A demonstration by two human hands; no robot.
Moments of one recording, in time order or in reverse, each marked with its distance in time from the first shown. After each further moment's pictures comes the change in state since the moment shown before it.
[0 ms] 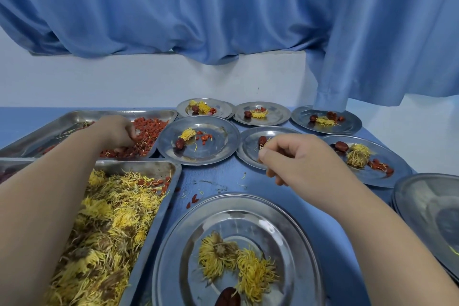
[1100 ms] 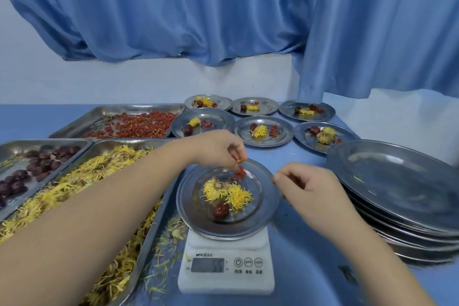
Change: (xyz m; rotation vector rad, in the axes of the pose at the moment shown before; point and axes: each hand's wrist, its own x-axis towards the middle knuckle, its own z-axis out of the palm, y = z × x) left_hand -0.208 0.187 0.008 -0.170 -0.447 0.580; right_hand -0.133 0.021 -0.018 -0.003 0.104 -0.081
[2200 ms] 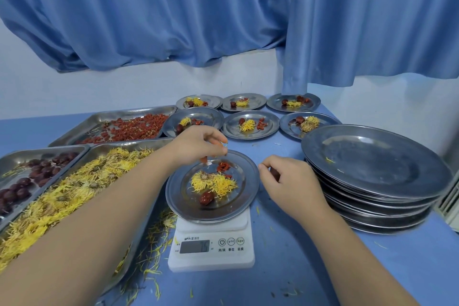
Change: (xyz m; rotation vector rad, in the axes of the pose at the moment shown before) left_hand -0.017 -0.001 0.018 -0.326 0.295 -0.056; right_hand -0.005 0.026 0.006 -0.259 0.098 -0.101
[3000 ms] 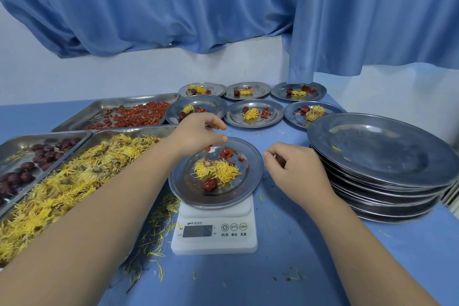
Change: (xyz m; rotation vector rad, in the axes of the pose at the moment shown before) left_hand -0.010 0.001 0.007 0.059 0.136 -0.012; right_hand 0.001 0.006 0.003 0.006 0.023 -0.018
